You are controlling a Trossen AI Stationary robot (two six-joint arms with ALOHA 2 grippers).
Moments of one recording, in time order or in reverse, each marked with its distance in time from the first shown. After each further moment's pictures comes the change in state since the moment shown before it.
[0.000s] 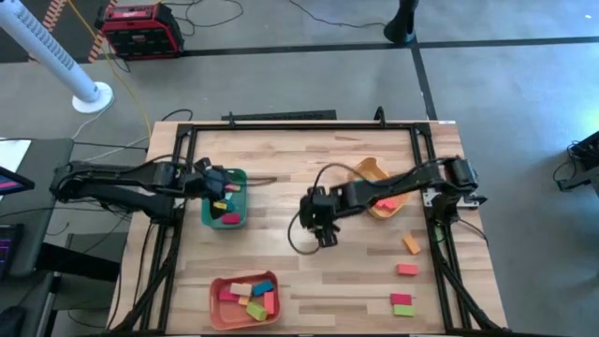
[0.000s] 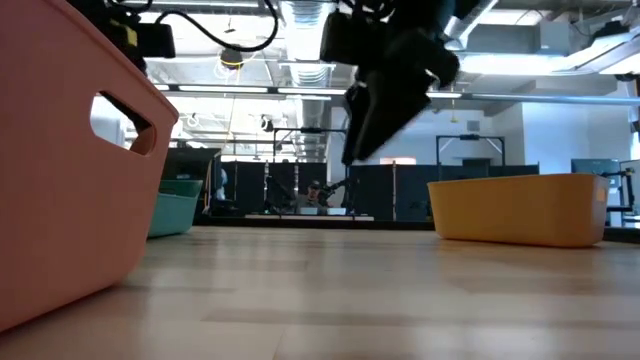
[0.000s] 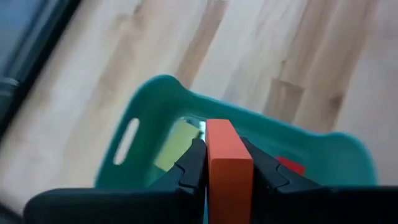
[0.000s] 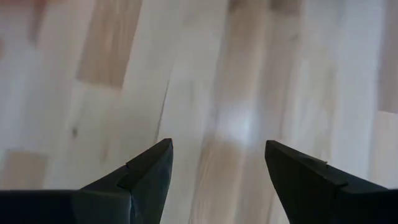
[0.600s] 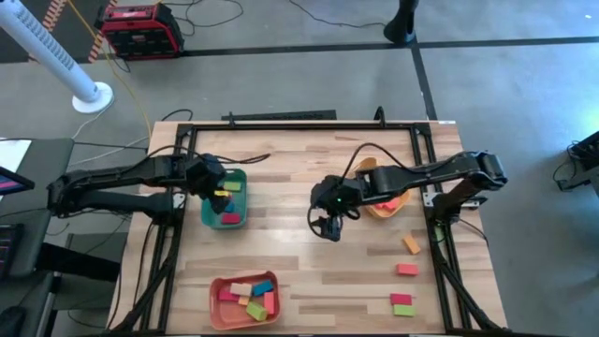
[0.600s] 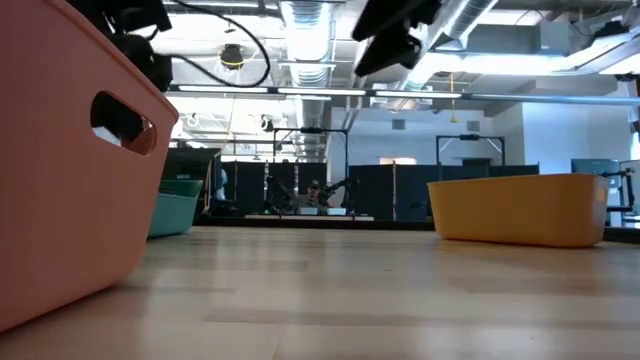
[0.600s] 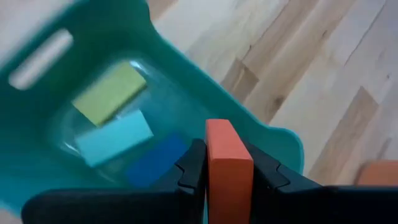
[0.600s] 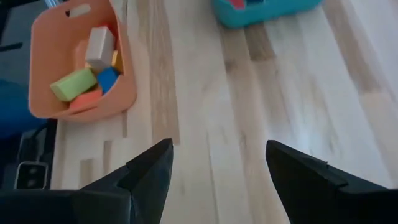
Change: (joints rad) left arm 0.249 -0.034 -0.068 0.026 0.419 -0.244; right arm 0.006 -0.241 0.000 0.005 -0.053 0.416
